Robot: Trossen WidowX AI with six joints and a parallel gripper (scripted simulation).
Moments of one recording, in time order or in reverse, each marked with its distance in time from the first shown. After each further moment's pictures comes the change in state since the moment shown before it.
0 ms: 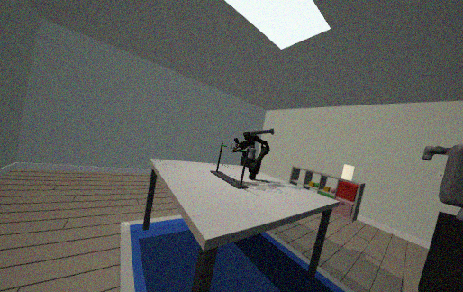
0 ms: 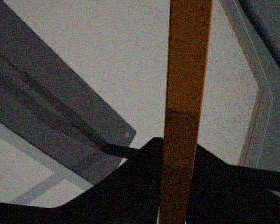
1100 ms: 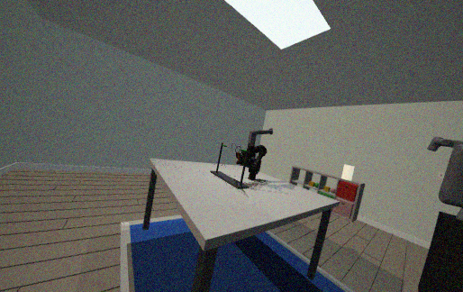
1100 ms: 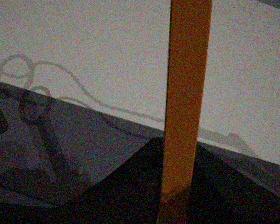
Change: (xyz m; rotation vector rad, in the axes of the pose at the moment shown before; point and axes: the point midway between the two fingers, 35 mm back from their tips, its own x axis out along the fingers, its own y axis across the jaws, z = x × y) arm 0.024 0.115 0.043 0.682 -0.320 0.221
